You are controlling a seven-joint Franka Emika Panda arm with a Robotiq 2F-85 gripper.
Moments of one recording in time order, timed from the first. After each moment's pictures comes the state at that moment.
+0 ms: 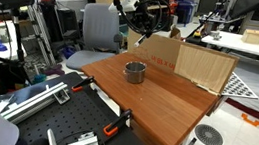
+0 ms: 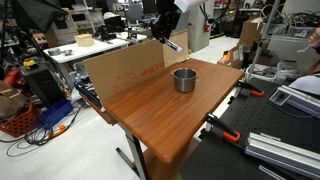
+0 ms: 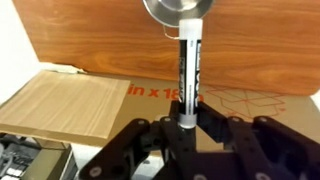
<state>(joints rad) 0.18 0.17 -0.05 -2.27 -0.48 2.75 0.42</state>
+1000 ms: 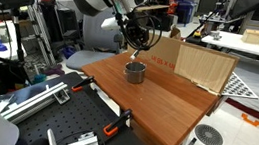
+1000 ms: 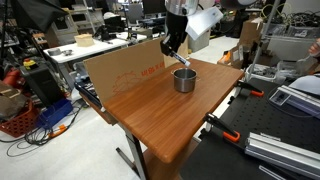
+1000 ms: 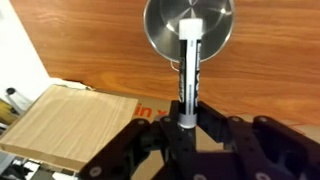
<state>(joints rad) 0.19 0.20 -0.10 -2.36 -0.96 2.85 0.88</state>
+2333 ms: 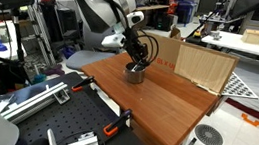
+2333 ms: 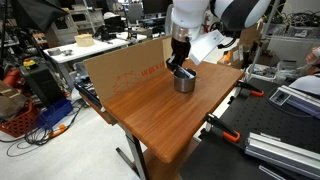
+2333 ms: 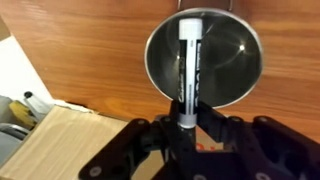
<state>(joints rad) 0.19 0.33 -0.12 -2.32 -1.32 2.85 1.26</state>
